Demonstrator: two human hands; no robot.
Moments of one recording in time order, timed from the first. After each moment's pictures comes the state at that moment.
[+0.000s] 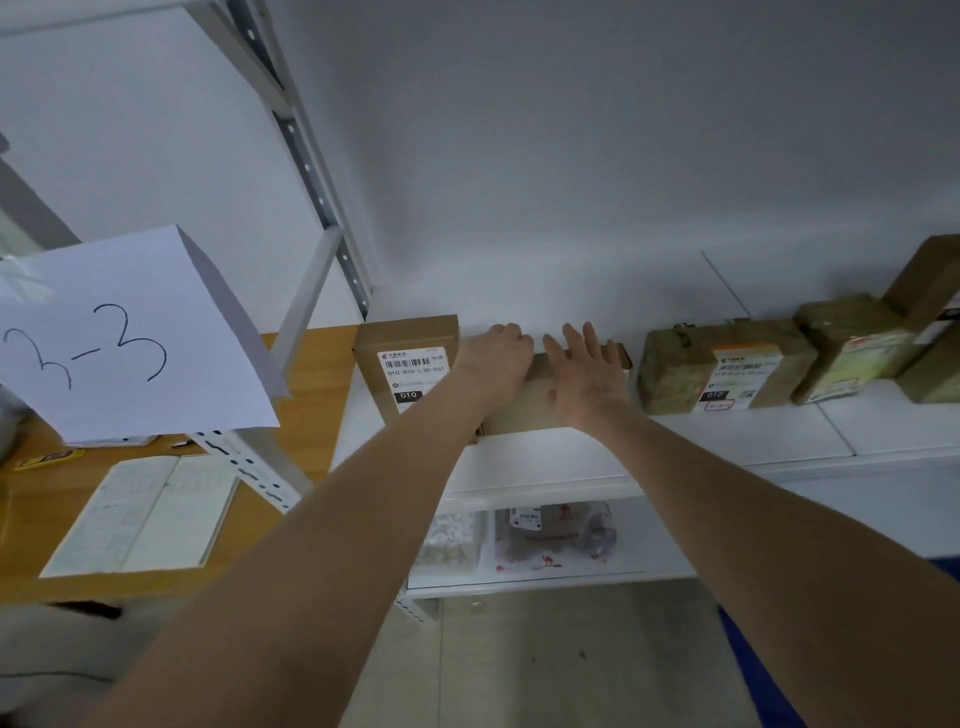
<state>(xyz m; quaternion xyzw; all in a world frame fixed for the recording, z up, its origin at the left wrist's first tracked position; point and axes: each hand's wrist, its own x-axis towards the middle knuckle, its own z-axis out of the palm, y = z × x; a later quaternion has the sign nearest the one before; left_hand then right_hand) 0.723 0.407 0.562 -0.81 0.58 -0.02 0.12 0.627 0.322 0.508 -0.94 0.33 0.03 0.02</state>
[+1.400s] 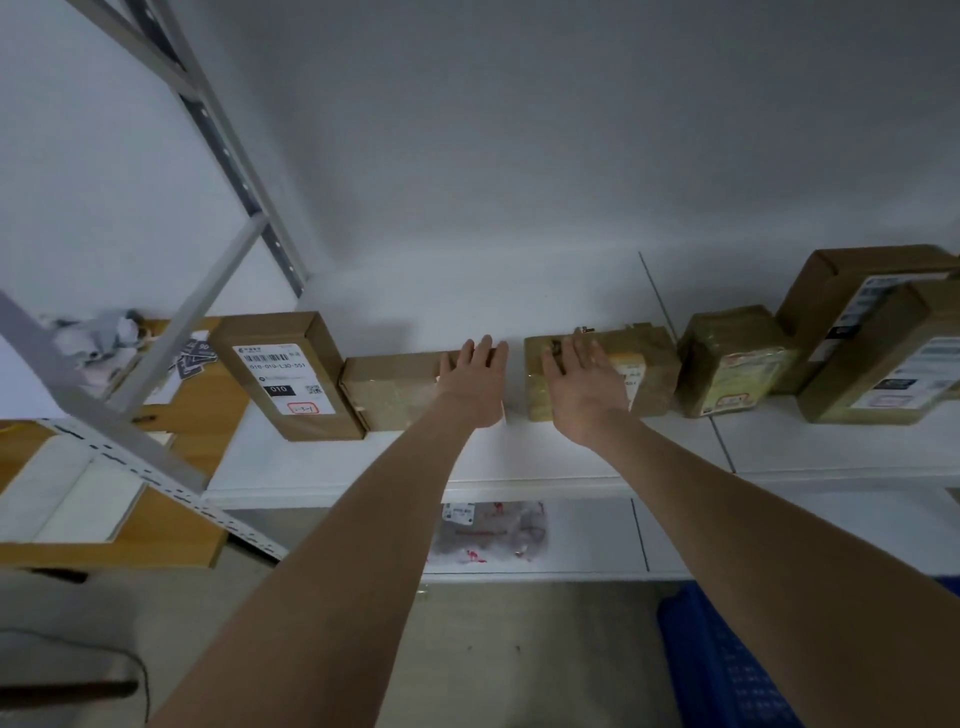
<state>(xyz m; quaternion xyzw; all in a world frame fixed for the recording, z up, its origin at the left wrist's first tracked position) 0.624 0.309 0.505 -0.87 0.48 0.09 0.08 0.510 0.214 0.496 -0.95 0.27 0.11 -0.08</state>
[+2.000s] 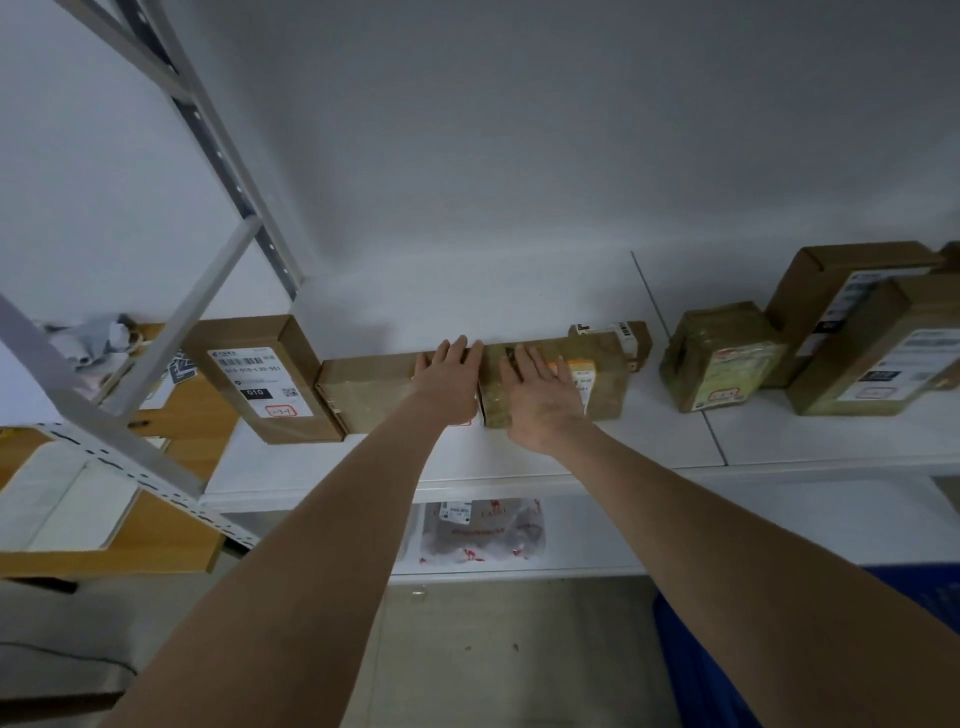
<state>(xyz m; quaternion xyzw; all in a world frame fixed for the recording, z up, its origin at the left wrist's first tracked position) 0.647 0.330 0.506 -0.88 0.47 0.08 0.06 0.532 0.253 0.497 -0.96 0.26 0.08 0.03</state>
